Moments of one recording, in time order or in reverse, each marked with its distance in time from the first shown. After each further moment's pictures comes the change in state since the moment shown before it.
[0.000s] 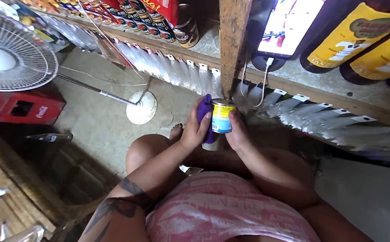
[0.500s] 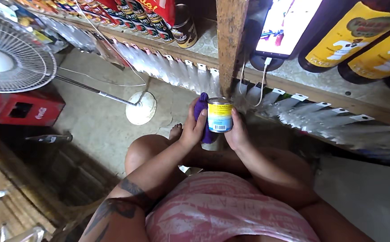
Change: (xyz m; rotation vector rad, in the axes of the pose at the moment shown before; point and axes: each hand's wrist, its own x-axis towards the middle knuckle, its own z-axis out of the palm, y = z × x) left_hand 0.002 -0.001 0.002 -0.129 0.039 -0.065; right_hand 0.000 -0.005 0.002 0.029 -0.006 -0.005
